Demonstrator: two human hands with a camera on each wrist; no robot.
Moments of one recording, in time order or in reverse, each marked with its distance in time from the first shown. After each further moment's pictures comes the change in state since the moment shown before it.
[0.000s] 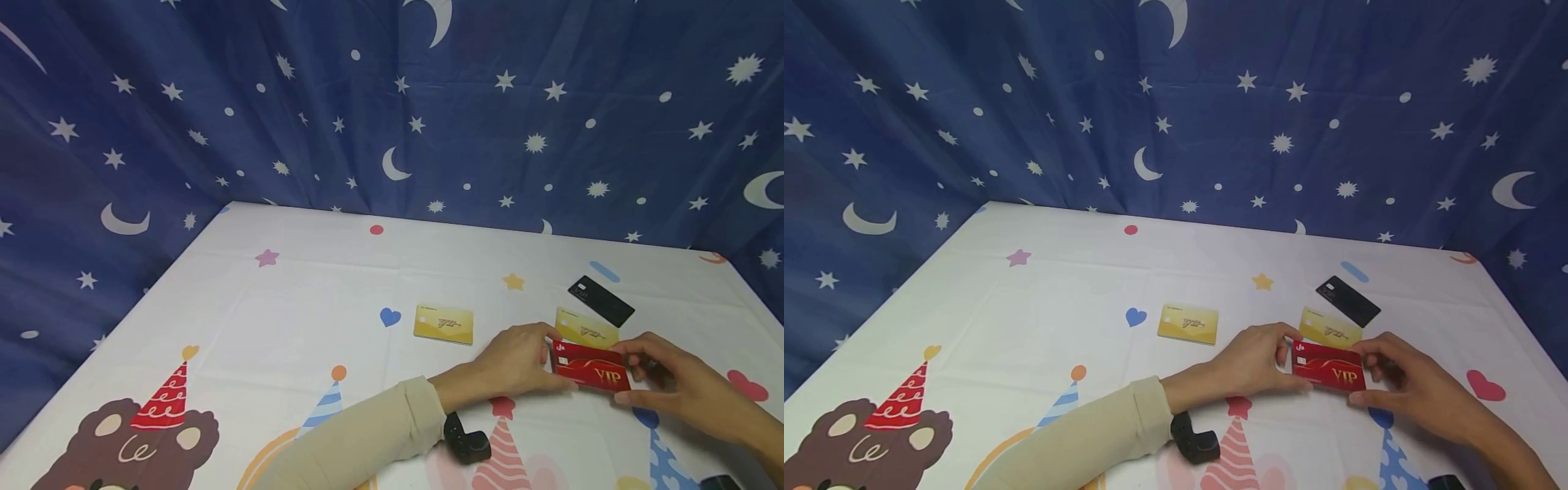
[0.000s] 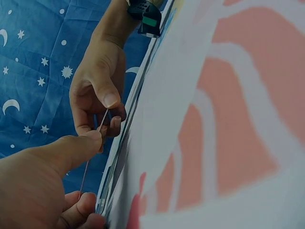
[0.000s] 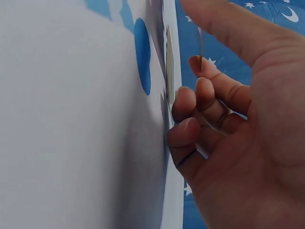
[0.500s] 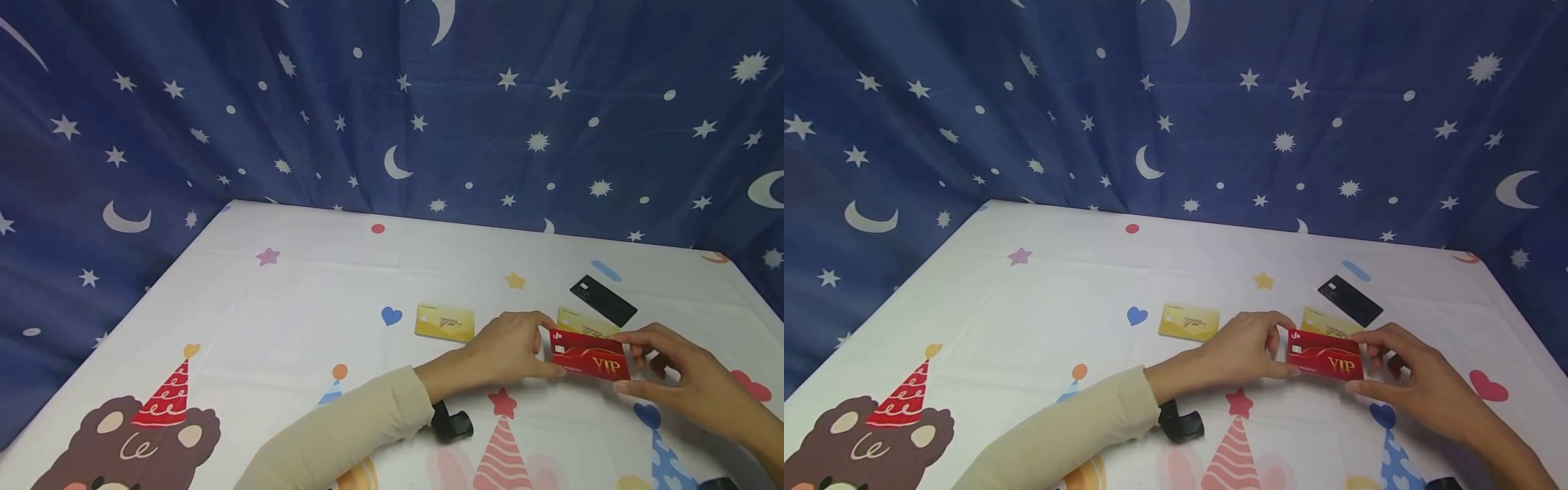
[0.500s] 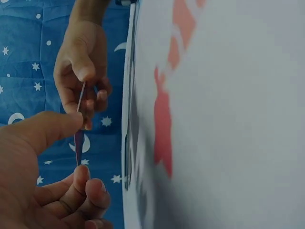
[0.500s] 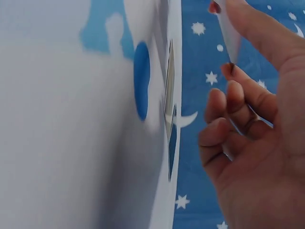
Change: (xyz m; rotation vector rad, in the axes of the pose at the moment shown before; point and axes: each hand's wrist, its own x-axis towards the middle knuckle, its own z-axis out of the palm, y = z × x) left_hand -0.005 0.001 -0.028 -0.025 -0.026 -0.024; right_hand 0.000 -0.012 -0.001 -0.015 0.181 -0.089
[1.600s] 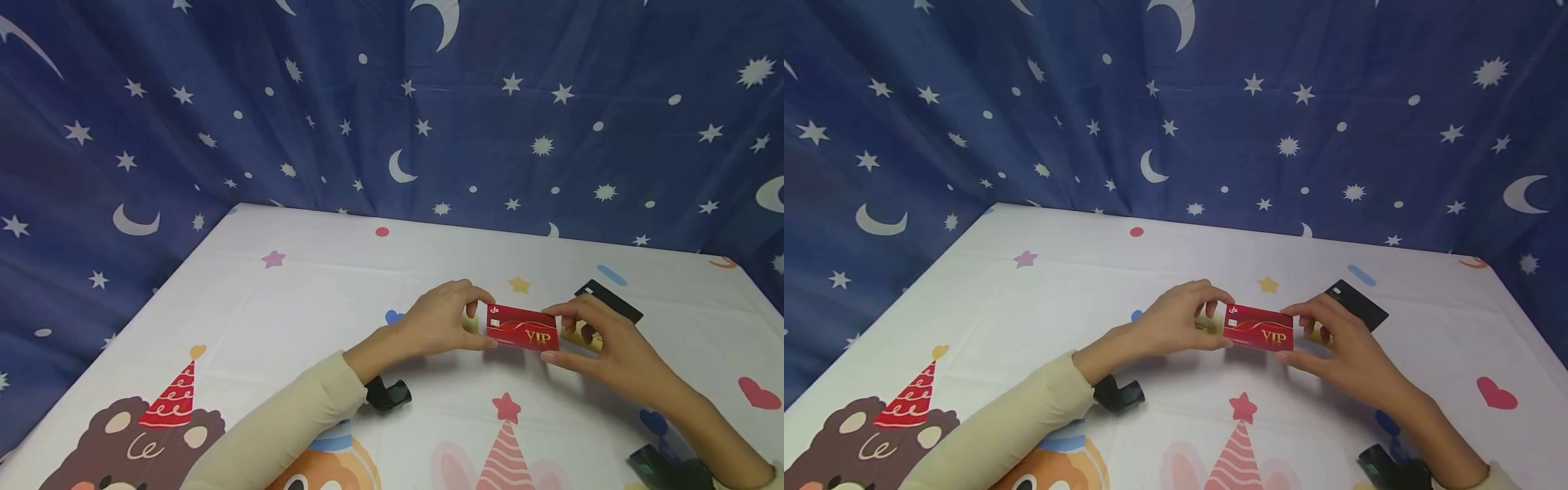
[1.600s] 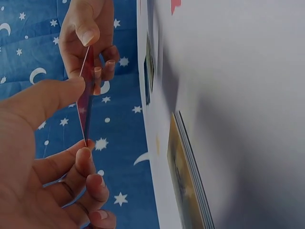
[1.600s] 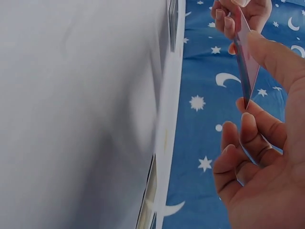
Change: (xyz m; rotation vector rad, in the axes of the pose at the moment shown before) left_hand -0.040 -0.050 -0.067 0.051 0.069 -0.006; right_hand 0.048 -0.069 0.025 0.067 0.071 -0.187
